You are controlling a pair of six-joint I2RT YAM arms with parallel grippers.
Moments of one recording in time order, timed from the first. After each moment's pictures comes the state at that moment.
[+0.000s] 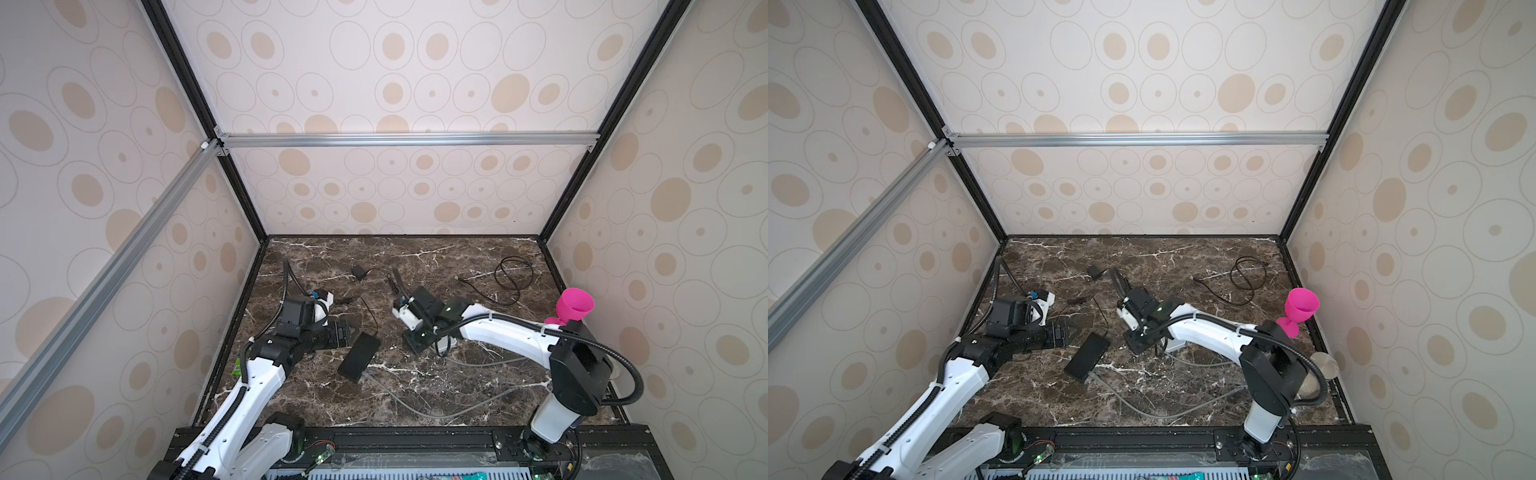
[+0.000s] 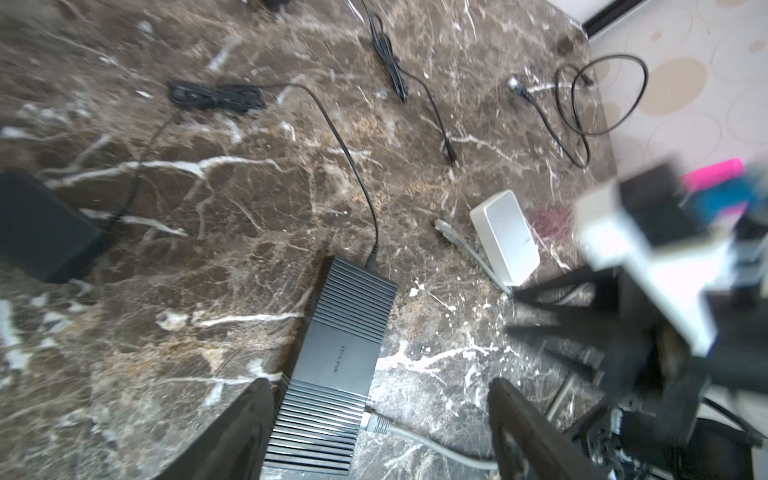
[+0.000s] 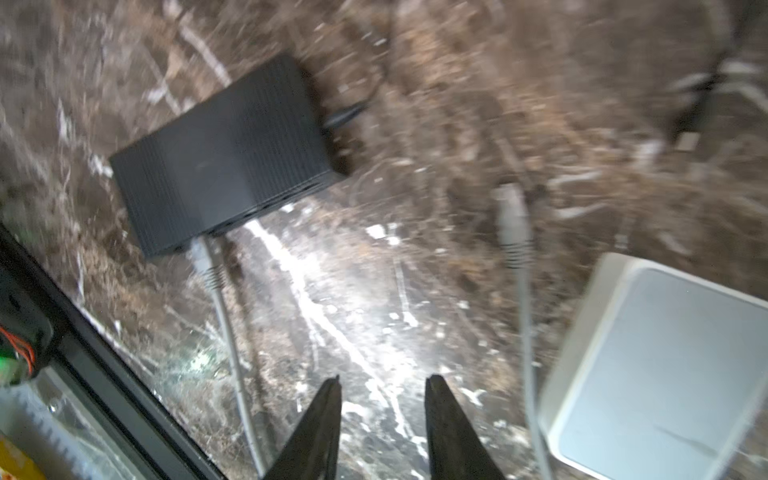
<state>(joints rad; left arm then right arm) -0.24 0.94 0.70 -0.60 0.38 -0.37 0.81 1.67 1.22 -0.69 -0.14 0.21</state>
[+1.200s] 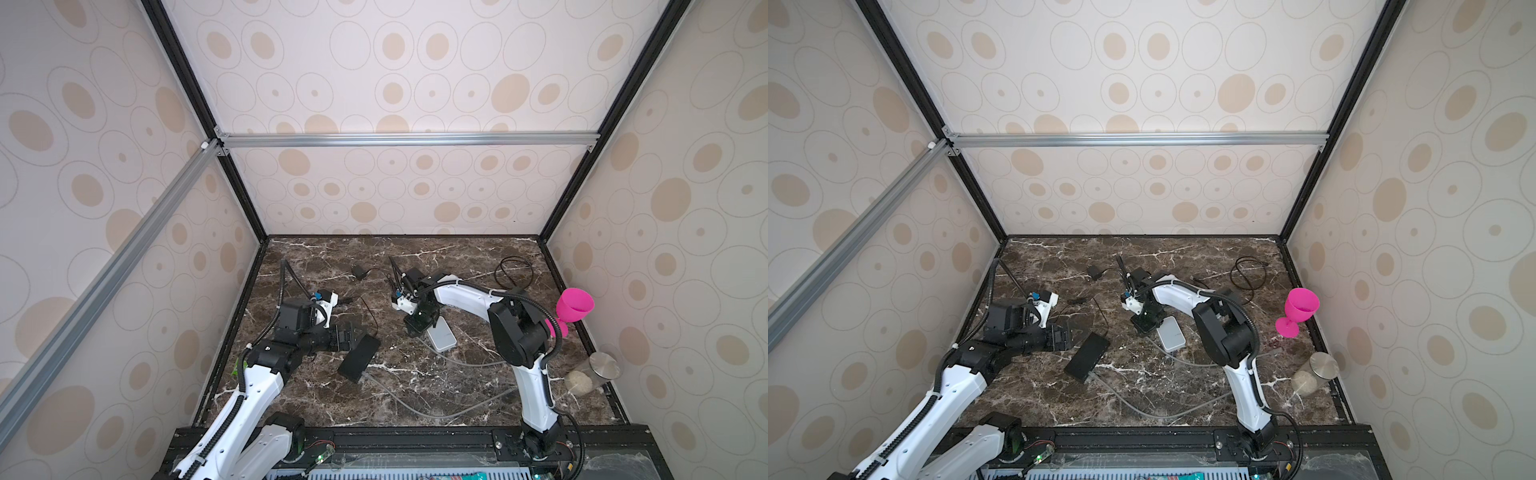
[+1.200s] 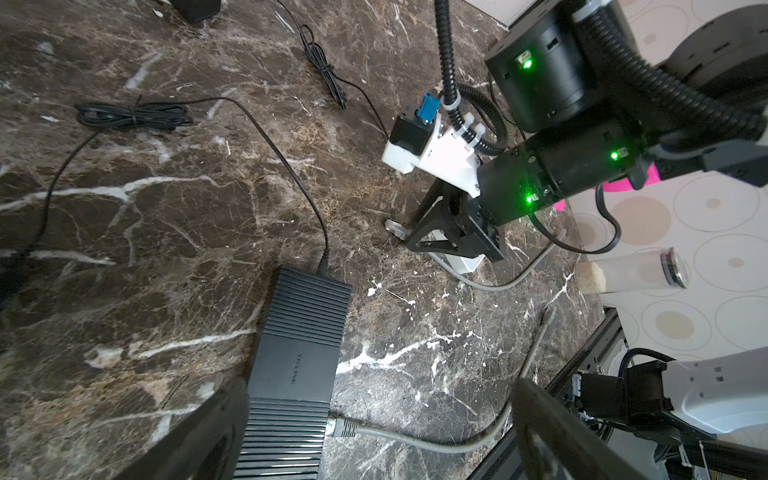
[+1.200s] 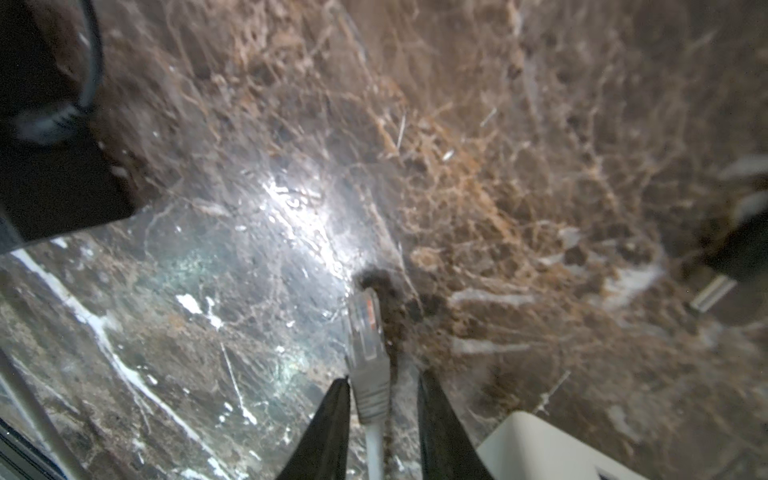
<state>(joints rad) -0.24 0.87 0.66 -0.54 0.49 -0.35 0.66 2.15 1.62 -0.95 -0.23 -0.13</state>
